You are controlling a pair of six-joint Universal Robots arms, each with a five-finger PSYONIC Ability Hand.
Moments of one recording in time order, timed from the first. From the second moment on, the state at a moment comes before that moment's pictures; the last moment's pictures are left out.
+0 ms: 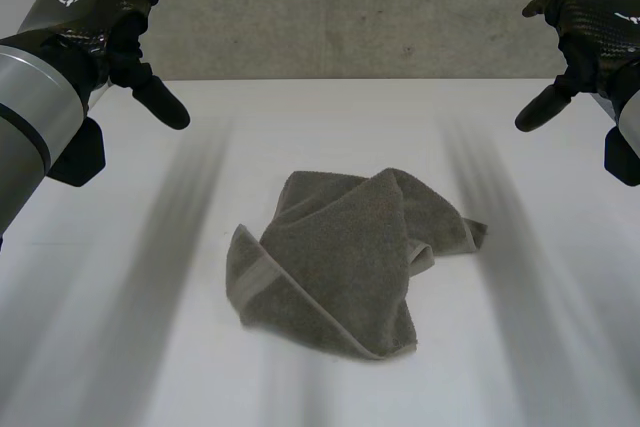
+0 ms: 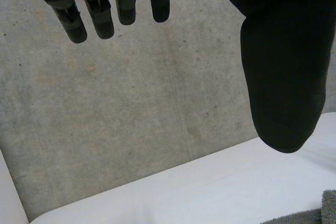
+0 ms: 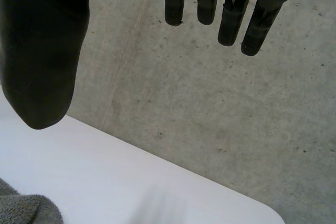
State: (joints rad) left arm 4.25 -1.63 -1.28 2.92 -1.69 3.10; right arm 1.84 -1.51 1.41 0.08 1.53 3.09; left_hand 0.18 0.17 0.19 0.17 0.04; right_hand 0.23 0.25 0.25 0.26 0.06
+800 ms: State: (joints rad) left arm 4.18 -2.01 -1.56 3.18 -1.57 3.42; right arm 1.85 -1.09 1.52 0.07 1.35 2.88; left_hand 0.57 0.57 0.57 0.57 0.40; right_hand 0.38 0.36 0.38 0.39 0.21
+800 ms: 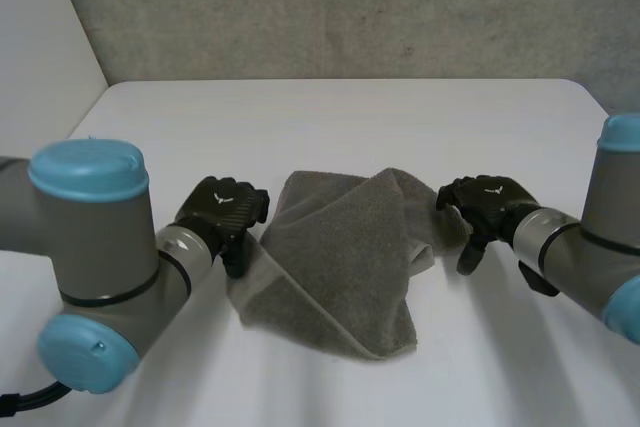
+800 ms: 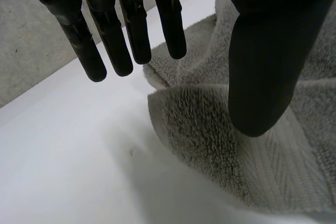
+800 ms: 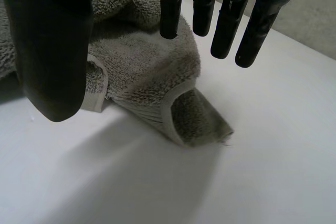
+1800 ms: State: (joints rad) left arm 4.24 -1.84 -1.26 3.35 -1.64 3.42; right arm 1.94 -1.20 1.07 -0.10 1.46 3.01; left_hand 1.19 1.22 1.21 1.22 1.02; right_hand 1.34 1.33 1.33 1.34 1.16
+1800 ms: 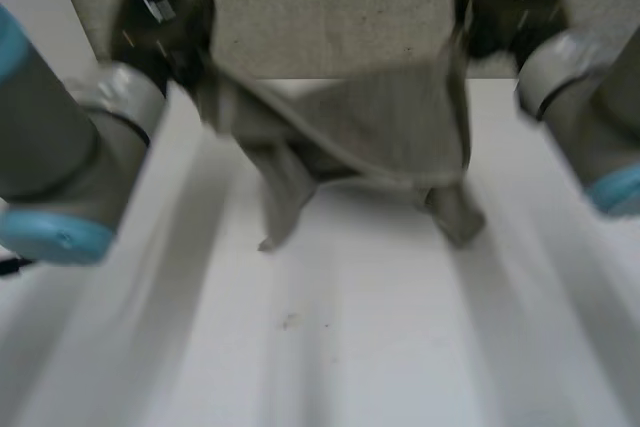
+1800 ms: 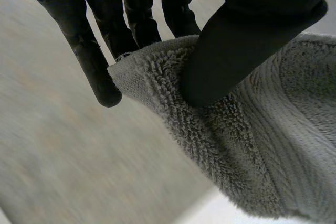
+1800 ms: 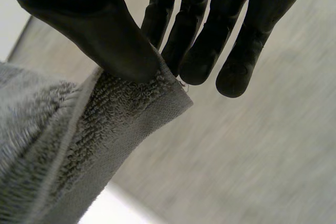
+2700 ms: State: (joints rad) left arm 4.40 -1.88 -1.08 3.20 -1.60 3.21; right arm 1.81 -0.99 0.54 0.39 1.47 2.45; left_hand 1.19 1.22 1.22 1.22 1.02; right_hand 1.35 1.33 1.33 1.34 1.16
